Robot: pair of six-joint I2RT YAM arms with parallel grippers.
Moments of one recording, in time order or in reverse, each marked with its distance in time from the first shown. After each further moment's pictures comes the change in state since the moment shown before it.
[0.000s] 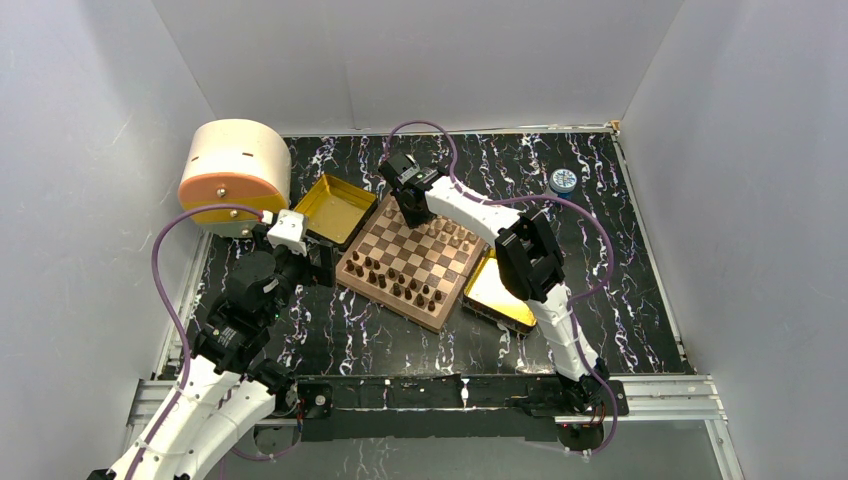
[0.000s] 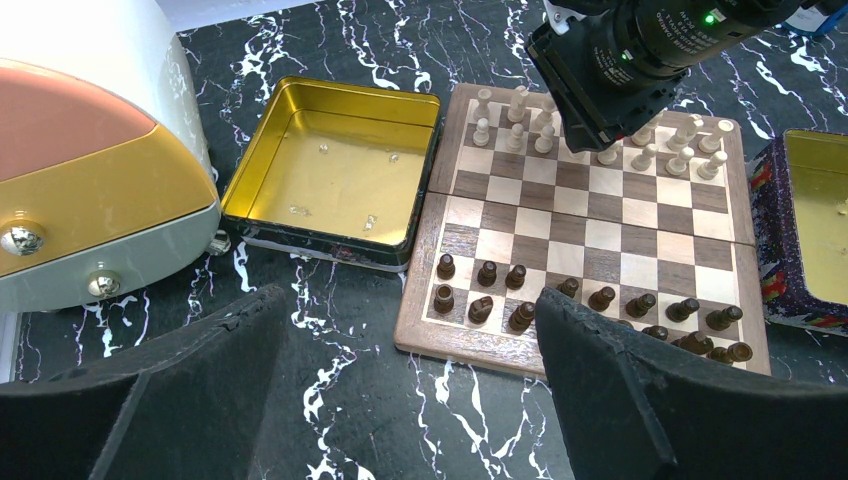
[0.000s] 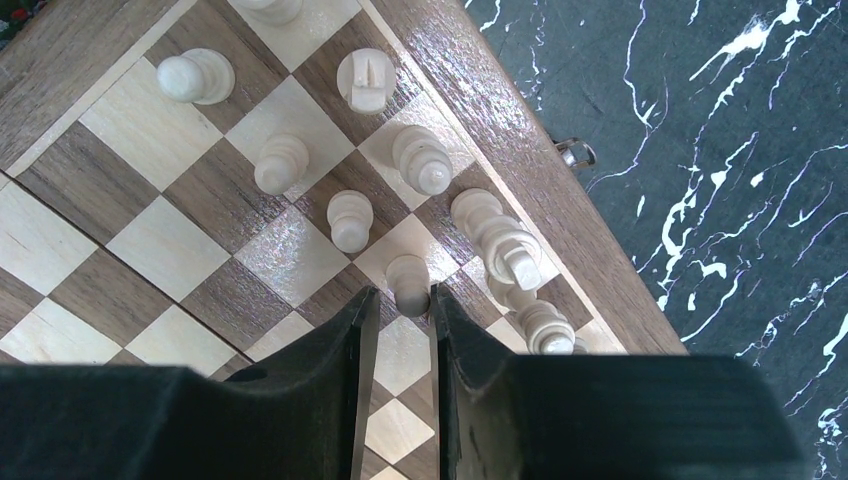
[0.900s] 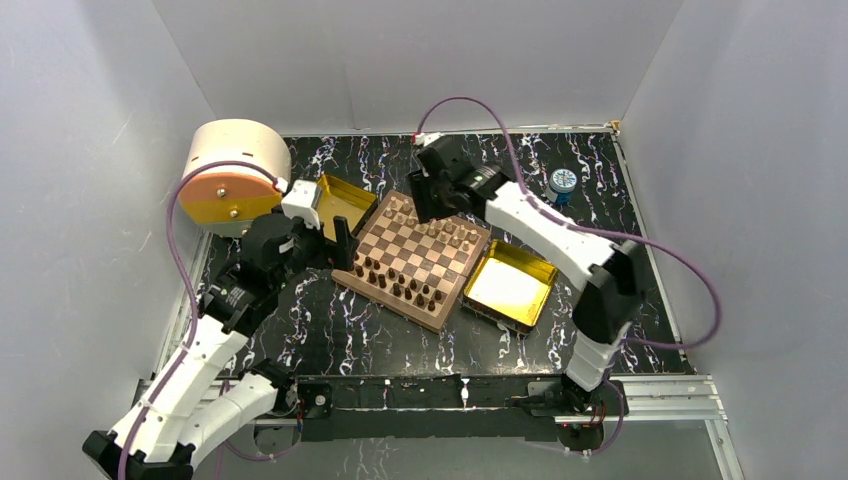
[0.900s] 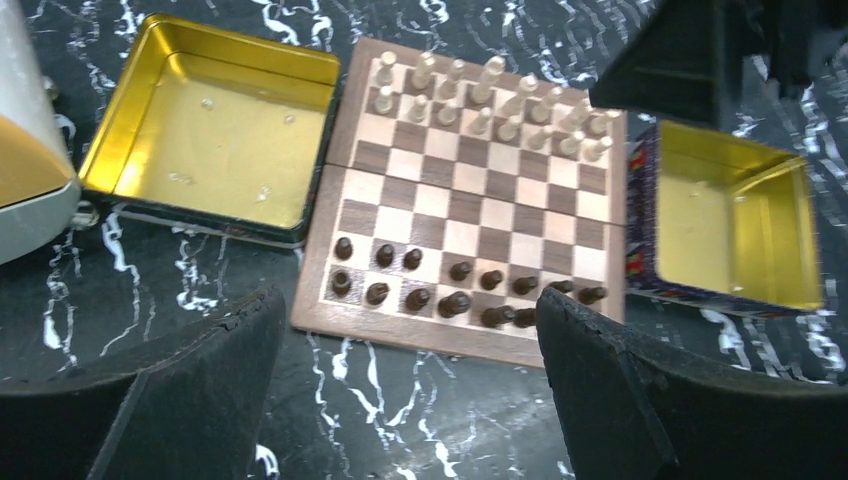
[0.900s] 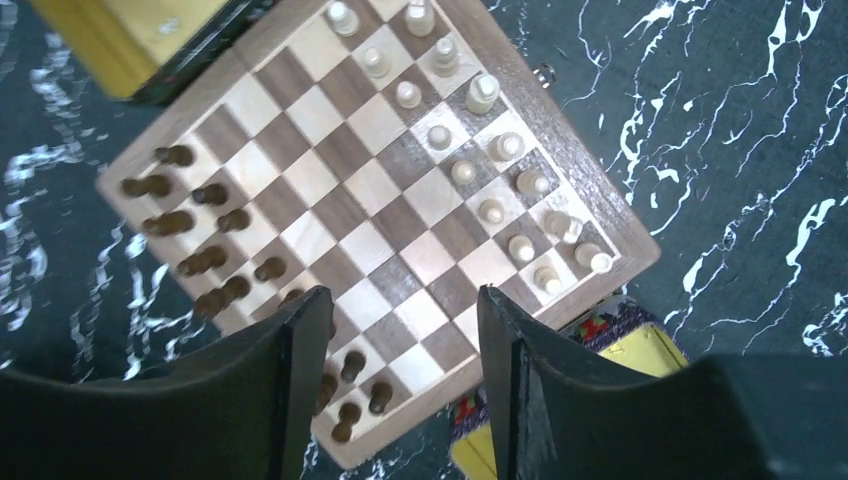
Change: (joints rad) left arm 0.000 0.227 0.190 -0.113 0.126 -0.177; right arm 0.000 -0.467 -0.299 0.067 -0.100 0.049
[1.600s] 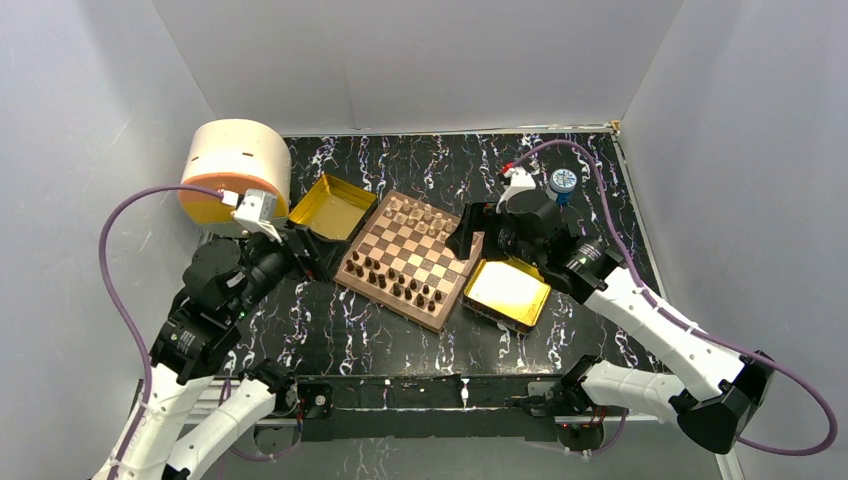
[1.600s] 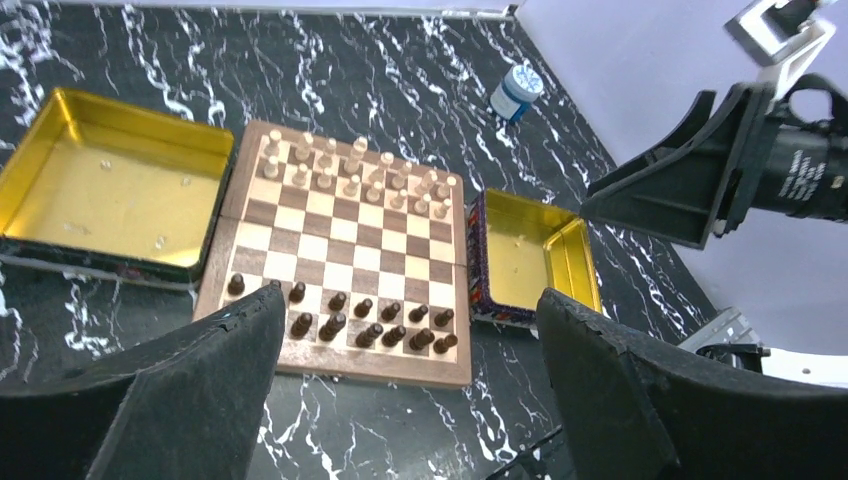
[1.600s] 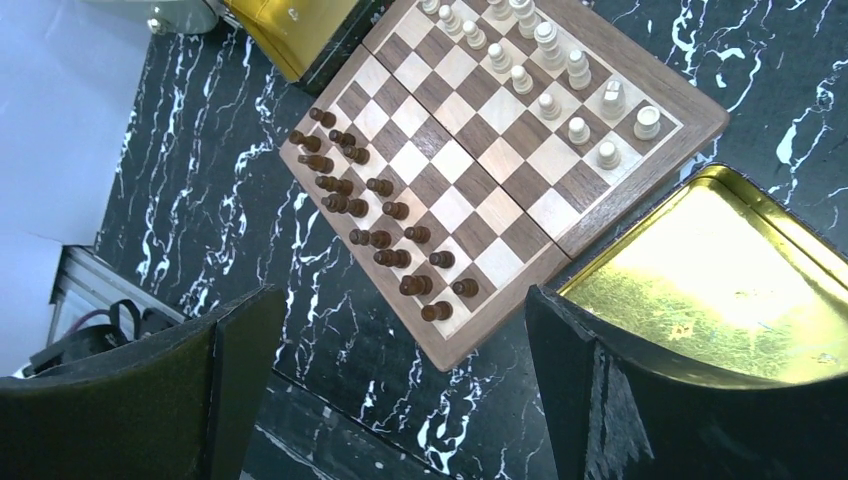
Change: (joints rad) left arm 0.000 -0.154 0.166 -0.092 0.149 -0.188; right arm -0.001 -0.777 -0.665 0.240 -0.099 0.269
